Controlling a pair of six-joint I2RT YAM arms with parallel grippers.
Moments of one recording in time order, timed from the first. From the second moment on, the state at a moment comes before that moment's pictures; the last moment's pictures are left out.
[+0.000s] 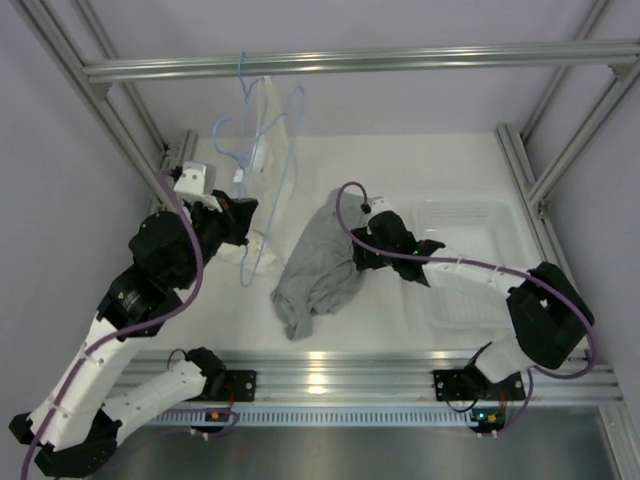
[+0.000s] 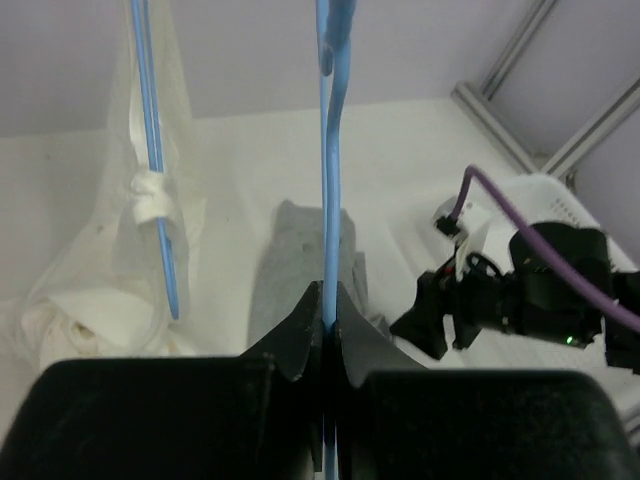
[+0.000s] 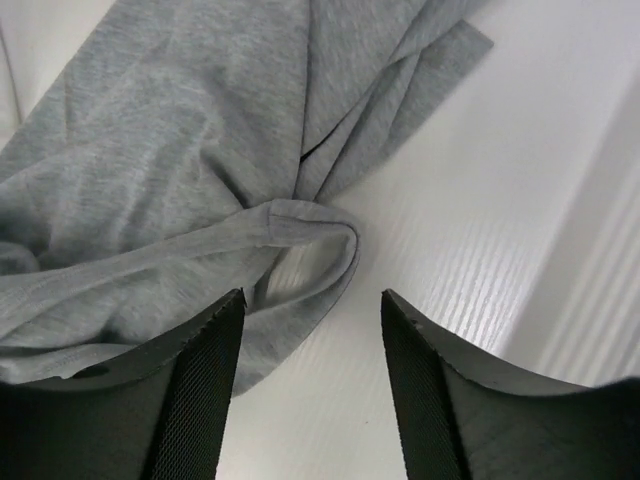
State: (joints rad) left arm -0.65 0.77 1.18 -0.41 -0.22 -0.26; right arm 0.73 1.50 0.86 -0.10 0.15 0.35
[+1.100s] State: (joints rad) left arm -0.60 1.79 2.26 -0.88 -0.39 -0.26; right arm 0.73 0.89 0.94 -0.38 0.31 0.28
